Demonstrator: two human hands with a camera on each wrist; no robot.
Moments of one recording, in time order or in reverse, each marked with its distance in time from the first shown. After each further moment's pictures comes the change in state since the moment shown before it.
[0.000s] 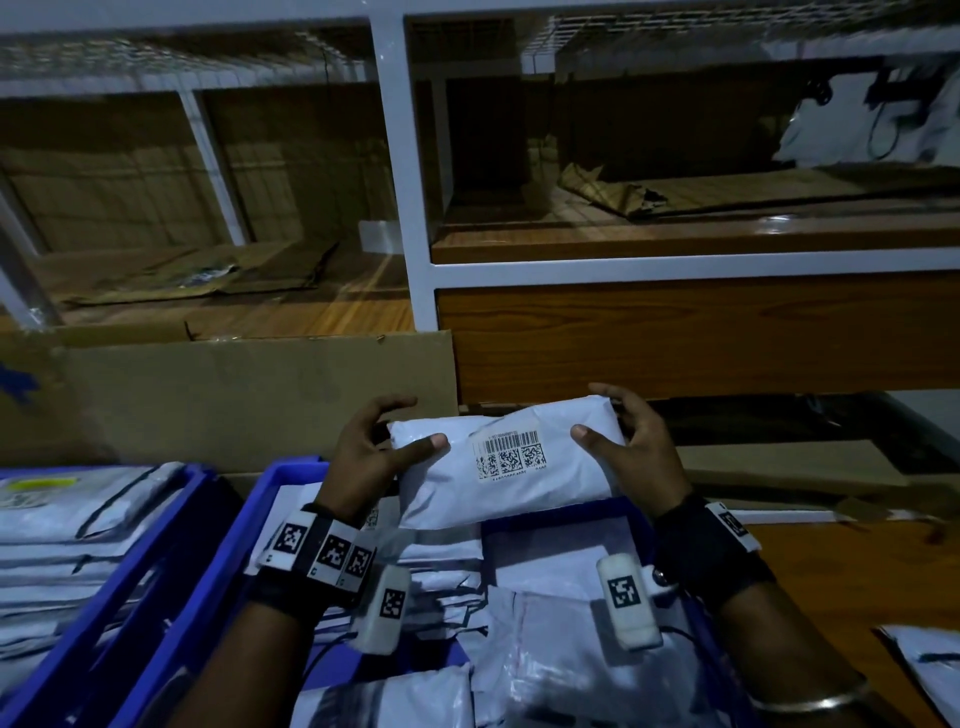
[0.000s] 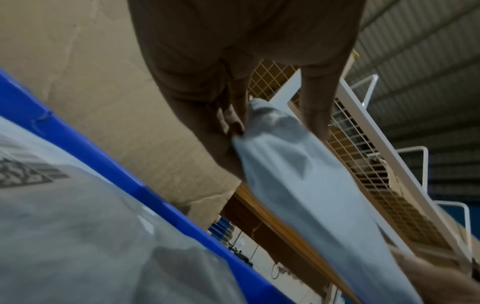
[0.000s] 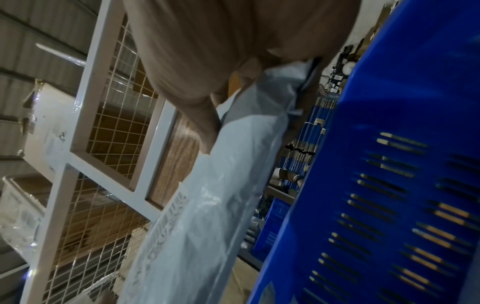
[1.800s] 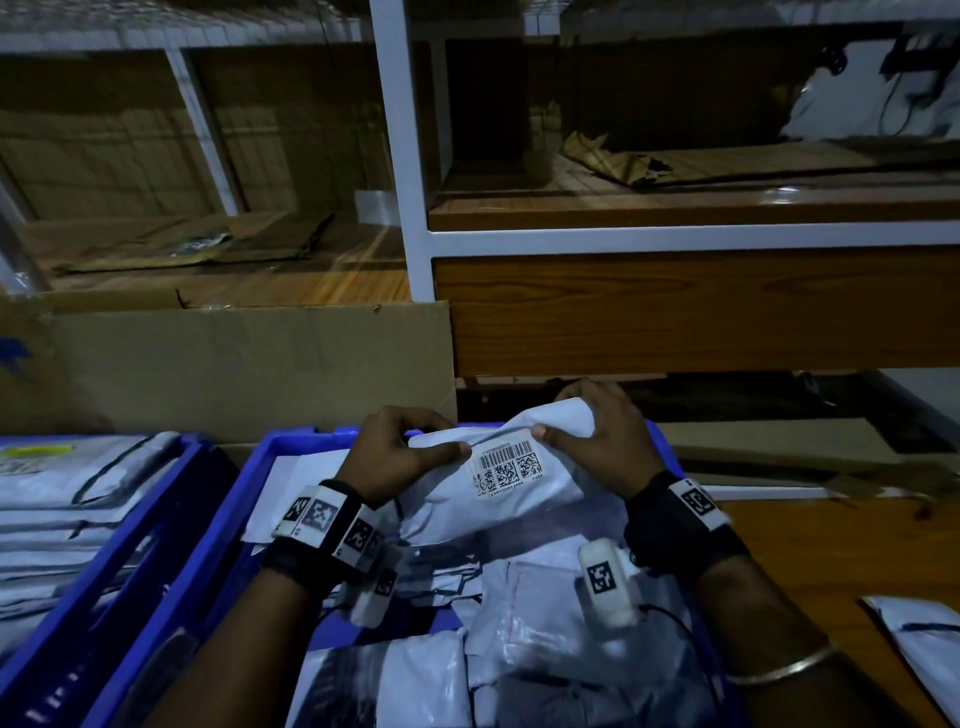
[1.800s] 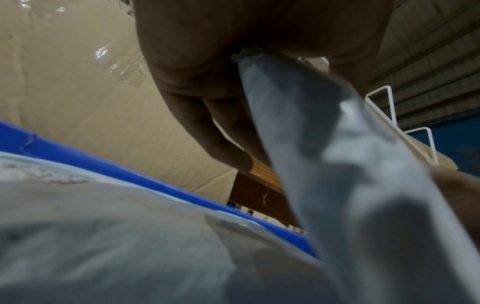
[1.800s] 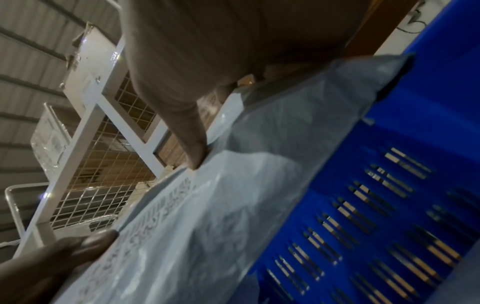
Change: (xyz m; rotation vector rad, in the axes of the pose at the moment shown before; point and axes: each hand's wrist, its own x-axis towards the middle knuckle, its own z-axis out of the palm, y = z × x) left_hand -0.003 -0.018 0.011 0.391 -0.220 0.155; right_hand -0.001 0.009 0.013 -0.539 -0.099 -0.161
